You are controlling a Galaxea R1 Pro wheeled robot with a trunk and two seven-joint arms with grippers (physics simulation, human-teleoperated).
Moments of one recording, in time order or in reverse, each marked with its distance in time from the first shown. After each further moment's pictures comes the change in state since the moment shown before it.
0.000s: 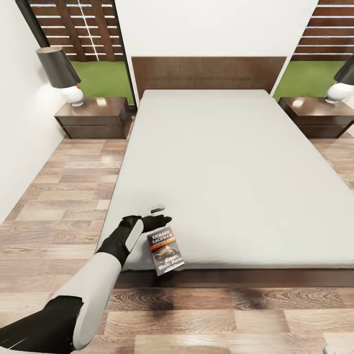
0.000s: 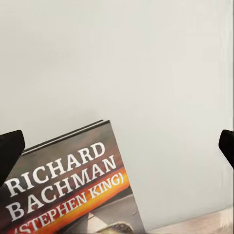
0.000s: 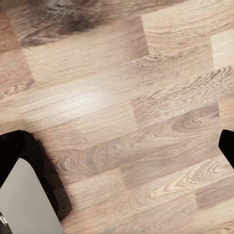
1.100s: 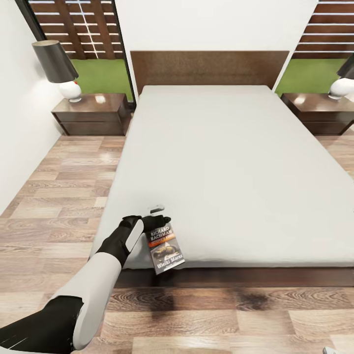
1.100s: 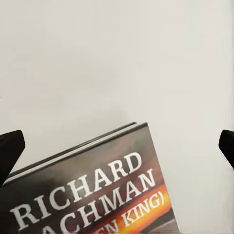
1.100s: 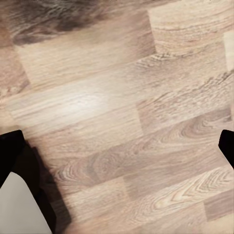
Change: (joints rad) left arm 0.000 0.000 -0.002 0.000 -0.010 -0.005 0.024; right arm 0.000 0.002 0.001 0.000 0.000 0.000 -0.002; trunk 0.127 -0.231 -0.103
